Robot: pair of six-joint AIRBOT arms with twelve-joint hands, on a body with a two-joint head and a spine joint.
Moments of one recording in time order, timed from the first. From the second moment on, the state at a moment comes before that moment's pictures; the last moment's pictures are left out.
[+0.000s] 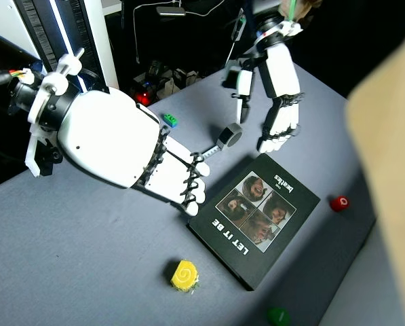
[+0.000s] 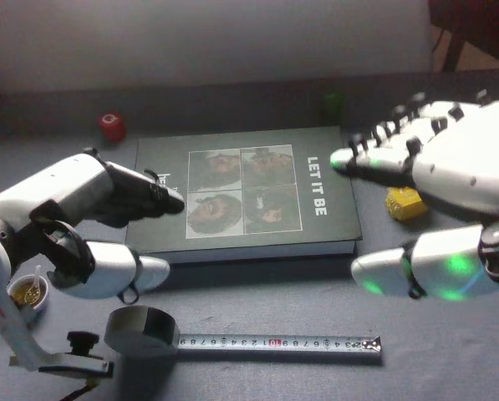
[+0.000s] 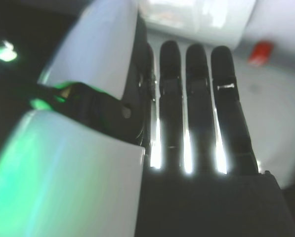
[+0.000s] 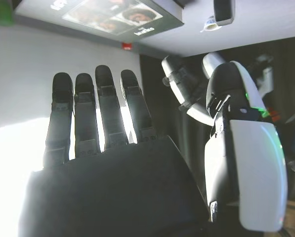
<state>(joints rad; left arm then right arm) 0.71 -0.76 0.61 -1.20 -0.71 1.26 -0.17 -0.75 0.53 -1.33 -0.45 0.28</state>
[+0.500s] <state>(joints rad) 0.95 -0.81 0.58 -1.03 -0.98 0.84 -0.18 -0.75 0.53 -1.34 -0.42 0.31</state>
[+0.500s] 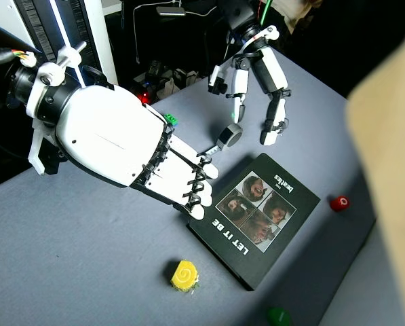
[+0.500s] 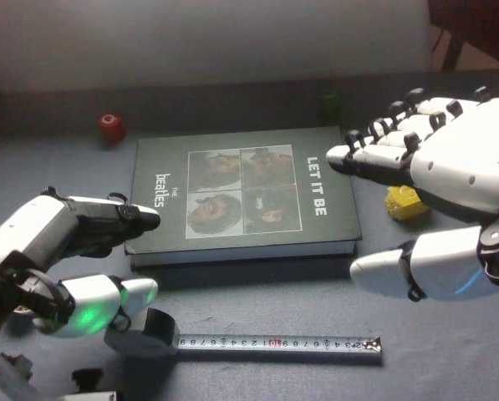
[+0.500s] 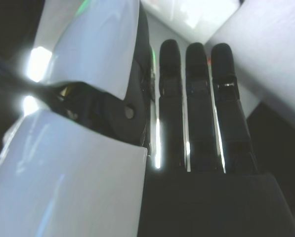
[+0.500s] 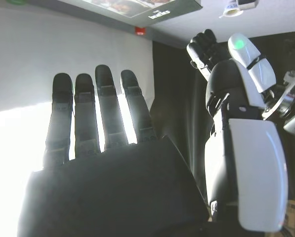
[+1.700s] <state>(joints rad) 1.22 -0.88 0.65 -0.68 -1.15 0.68 -0.18 -0.77 0.63 -0.82 -0.22 -0.26</state>
